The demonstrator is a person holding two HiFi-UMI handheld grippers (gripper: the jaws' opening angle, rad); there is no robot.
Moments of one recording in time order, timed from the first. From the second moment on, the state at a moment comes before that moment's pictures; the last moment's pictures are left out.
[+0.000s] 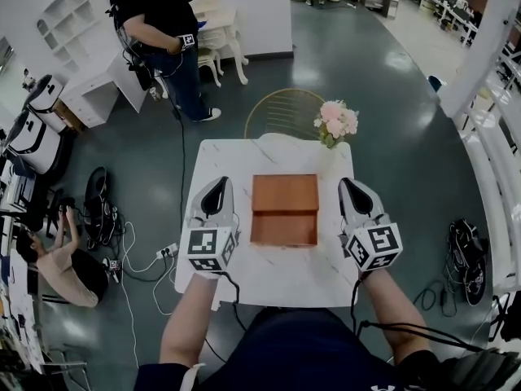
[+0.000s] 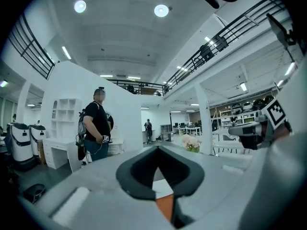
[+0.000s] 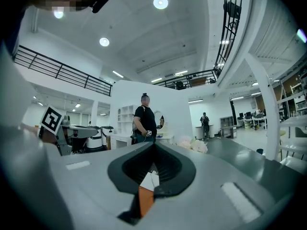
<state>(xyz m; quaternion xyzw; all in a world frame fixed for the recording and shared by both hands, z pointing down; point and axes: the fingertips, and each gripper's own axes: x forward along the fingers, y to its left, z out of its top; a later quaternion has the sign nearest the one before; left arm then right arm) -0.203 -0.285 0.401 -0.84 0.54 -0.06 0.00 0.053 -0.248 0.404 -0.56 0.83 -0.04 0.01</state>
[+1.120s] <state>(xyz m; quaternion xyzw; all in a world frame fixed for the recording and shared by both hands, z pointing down) -0.210 -0.285 0.400 -0.85 0.53 -0.05 0.01 0.041 -0.248 0.404 -0.56 0.83 -0.04 0.01</state>
